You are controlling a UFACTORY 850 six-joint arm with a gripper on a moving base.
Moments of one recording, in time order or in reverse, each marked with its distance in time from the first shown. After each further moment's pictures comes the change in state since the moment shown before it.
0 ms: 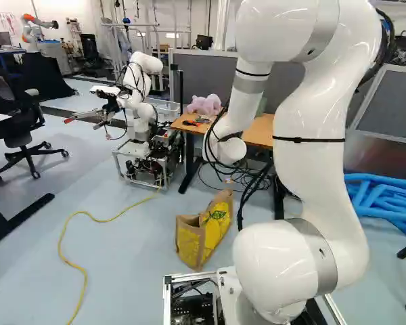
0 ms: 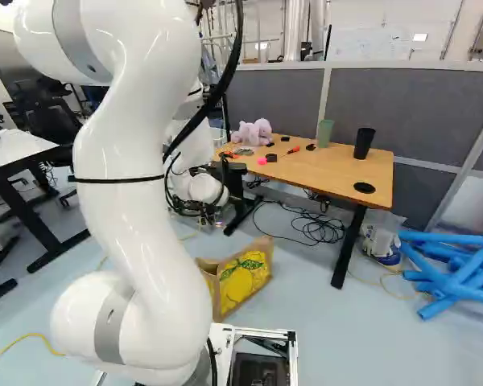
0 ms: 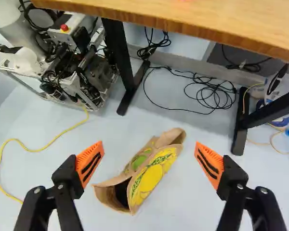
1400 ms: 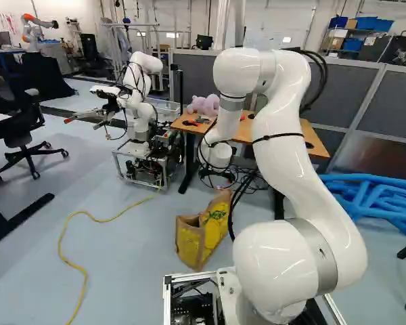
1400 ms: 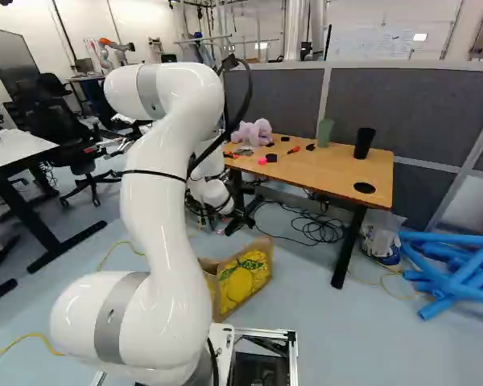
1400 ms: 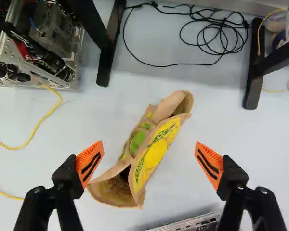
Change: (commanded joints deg) arm 0.4 -20.7 -17.2 11.5 -13.9 0.0
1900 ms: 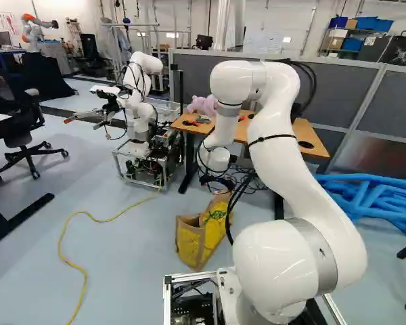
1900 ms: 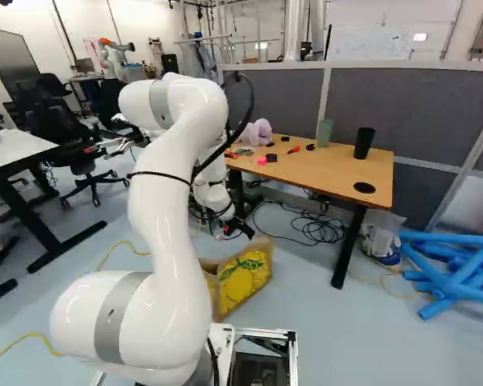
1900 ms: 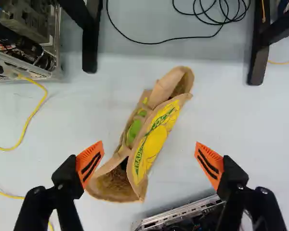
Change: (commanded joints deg) arm 0.0 -5.4 -3.5 4.4 -3.6 0.6
